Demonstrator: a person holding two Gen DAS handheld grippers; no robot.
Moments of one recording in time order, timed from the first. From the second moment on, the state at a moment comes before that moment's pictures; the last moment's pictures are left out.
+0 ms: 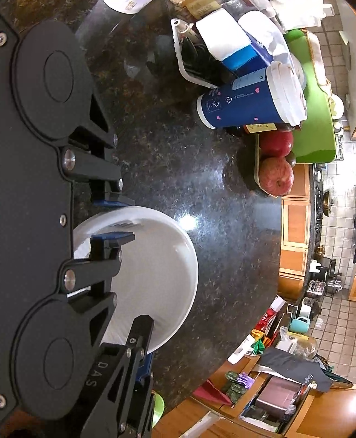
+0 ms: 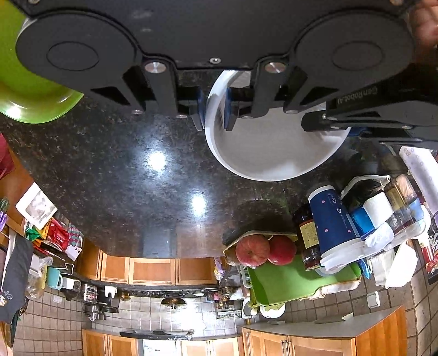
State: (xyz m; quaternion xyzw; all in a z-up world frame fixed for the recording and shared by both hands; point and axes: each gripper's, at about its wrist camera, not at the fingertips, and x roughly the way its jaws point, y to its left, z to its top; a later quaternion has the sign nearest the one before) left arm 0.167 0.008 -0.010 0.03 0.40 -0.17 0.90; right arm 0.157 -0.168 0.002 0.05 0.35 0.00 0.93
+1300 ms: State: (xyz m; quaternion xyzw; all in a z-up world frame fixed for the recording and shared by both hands) left arm 0.111 -0.016 0.027 0.06 0.34 -0.22 0.91; right arm 0.064 -0.169 0.037 0.04 0.28 -0.07 0.96
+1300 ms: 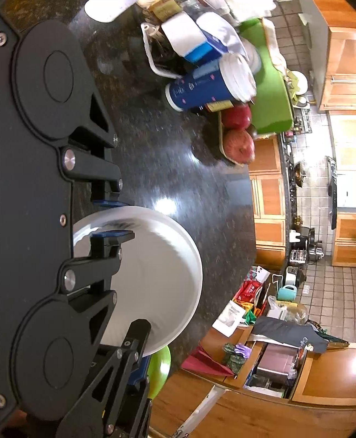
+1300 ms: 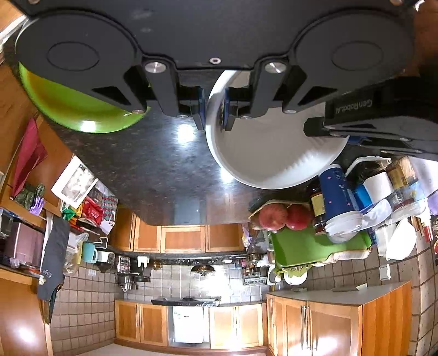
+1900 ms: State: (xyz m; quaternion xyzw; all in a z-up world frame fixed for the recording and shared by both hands) left arm 0.083 -0.137 0.015 0.06 0.38 -0.24 0.89; right arm 0.009 -0.315 0.039 0.02 0.30 -0.08 0.95
